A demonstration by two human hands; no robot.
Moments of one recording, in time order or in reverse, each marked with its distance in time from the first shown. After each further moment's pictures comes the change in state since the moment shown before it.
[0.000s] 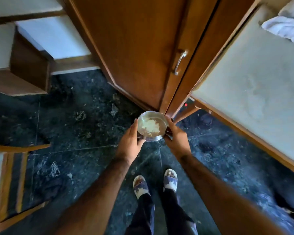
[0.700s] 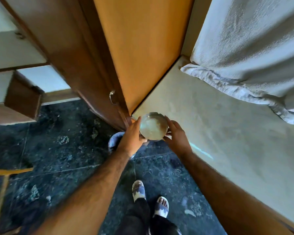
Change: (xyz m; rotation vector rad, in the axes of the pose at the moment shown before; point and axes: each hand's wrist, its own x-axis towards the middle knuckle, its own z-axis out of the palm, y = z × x) left_hand 0.016 0.296 0.023 -0.085 -0.143 0.060; right_hand -0.039 0.035 -0.281 -0.134 0.059 -0.105
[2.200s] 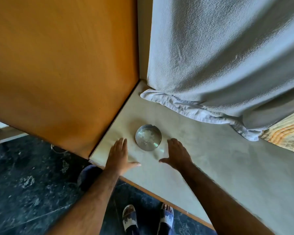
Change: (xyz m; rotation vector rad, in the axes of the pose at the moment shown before) left_hand 0.134 0.065 0.069 0.469 -0.263 0.002; right_hand 0.072 0.113 -0.125 -0.459 -0.198 0.296
